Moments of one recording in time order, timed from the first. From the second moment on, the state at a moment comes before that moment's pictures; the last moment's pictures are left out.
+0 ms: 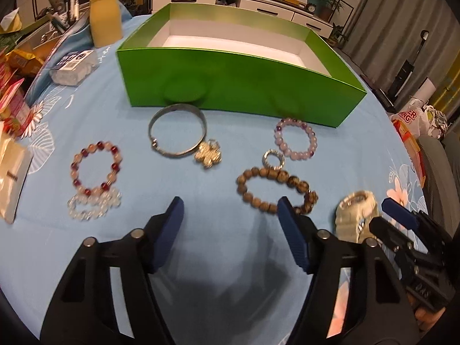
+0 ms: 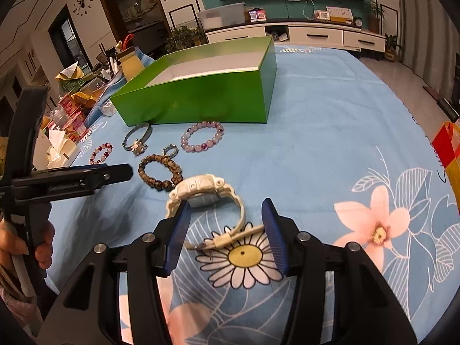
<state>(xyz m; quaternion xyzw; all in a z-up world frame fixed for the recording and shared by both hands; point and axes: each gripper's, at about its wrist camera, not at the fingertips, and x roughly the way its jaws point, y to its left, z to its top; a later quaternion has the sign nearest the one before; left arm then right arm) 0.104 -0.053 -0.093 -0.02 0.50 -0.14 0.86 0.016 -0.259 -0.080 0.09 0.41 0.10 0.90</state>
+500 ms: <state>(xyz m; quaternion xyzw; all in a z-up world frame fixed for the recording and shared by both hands) 0.115 -0.097 -0.102 0.10 0.49 -0.16 0.85 0.028 -0.251 -0.091 0.05 0.41 0.10 0.90</state>
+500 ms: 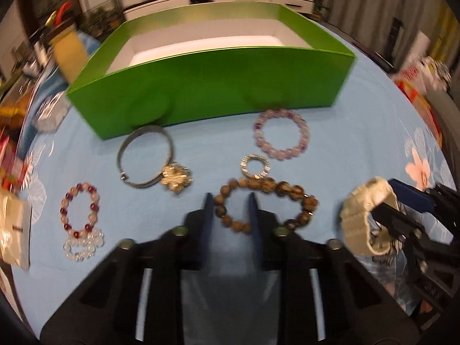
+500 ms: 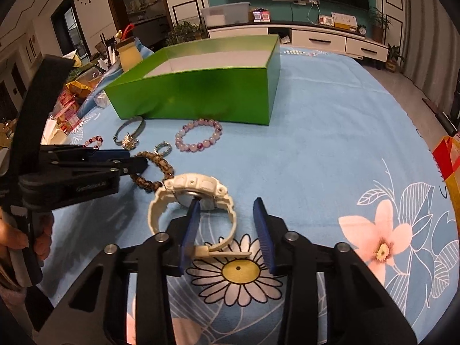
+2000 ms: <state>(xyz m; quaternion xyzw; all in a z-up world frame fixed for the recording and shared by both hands) 0.056 -0.025 0.023 -0.05 0.39 -0.20 0.90 -0.009 -0.245 -0.029 0.05 0.32 0.10 0.94</state>
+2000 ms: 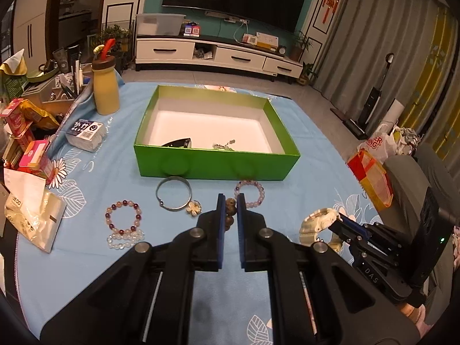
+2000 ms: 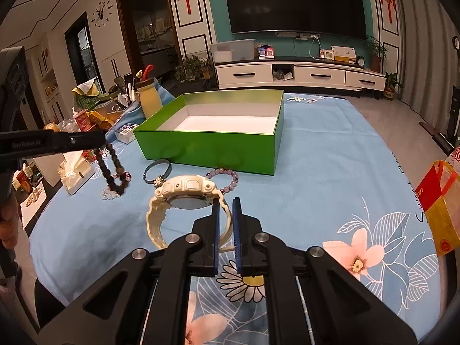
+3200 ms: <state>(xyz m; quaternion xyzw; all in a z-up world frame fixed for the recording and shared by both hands) 0.077 -0.023 0.047 -0.06 0.37 -0.19 0.91 0.009 -0.250 -0.004 0.05 0.29 0.10 0.95</state>
